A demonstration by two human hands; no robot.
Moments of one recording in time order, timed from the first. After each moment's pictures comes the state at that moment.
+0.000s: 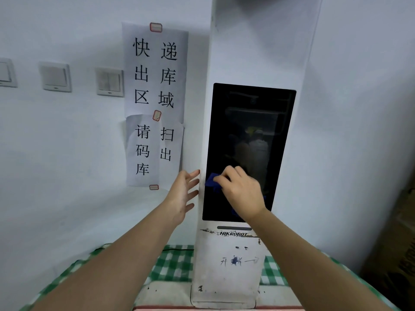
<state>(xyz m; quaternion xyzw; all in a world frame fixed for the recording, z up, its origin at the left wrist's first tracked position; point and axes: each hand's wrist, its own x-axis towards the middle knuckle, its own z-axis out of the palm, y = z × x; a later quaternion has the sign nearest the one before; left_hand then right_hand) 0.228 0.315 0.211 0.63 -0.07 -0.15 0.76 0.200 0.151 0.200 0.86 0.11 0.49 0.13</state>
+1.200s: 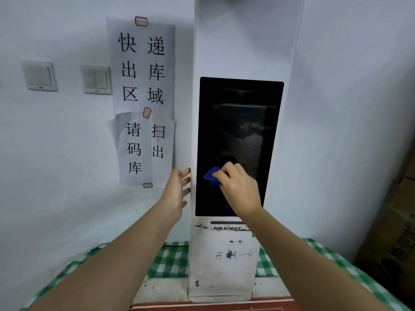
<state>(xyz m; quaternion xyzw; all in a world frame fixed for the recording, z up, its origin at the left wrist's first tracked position) 0.217 0.302 0.214 0.62 -0.04 -0.13 0.77 0.193 0.143 0.192 0.86 0.08 0.49 0.09</state>
